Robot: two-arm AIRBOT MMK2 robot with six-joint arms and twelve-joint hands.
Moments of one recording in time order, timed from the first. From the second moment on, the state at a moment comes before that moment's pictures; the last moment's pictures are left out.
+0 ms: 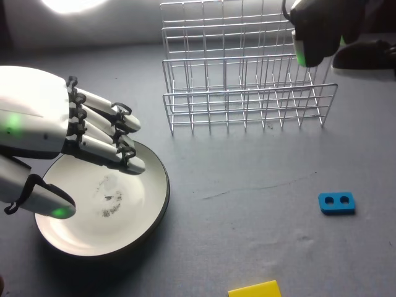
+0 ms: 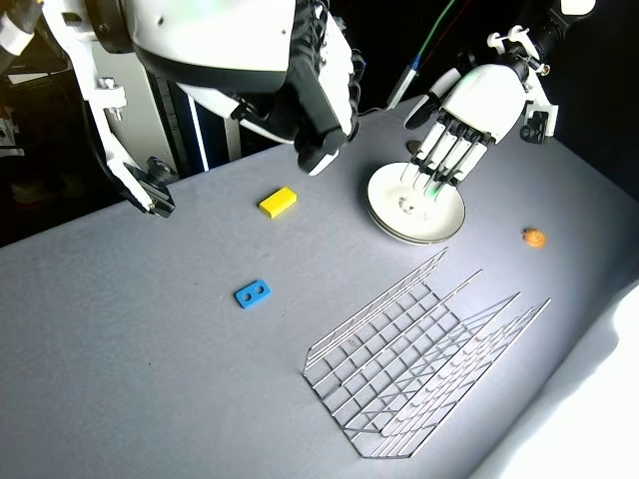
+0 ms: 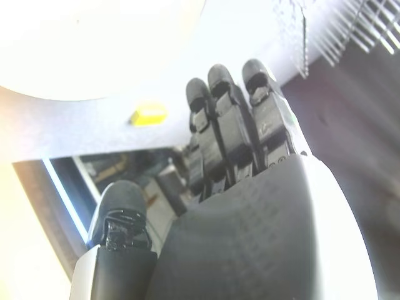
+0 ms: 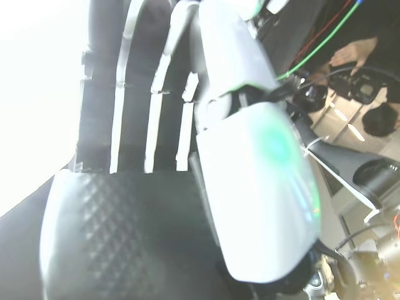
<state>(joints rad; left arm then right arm) 0.52 -0.89 1.41 1.63 -1.11 -0.23 -0.24 -0.60 0.74 -0.77 0.53 -0.20</state>
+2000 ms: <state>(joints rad) 0.71 -1.03 1.79 1.84 -1.32 -0.08 -0.44 -0.69 0.74 -0.61 0.45 -0.65</state>
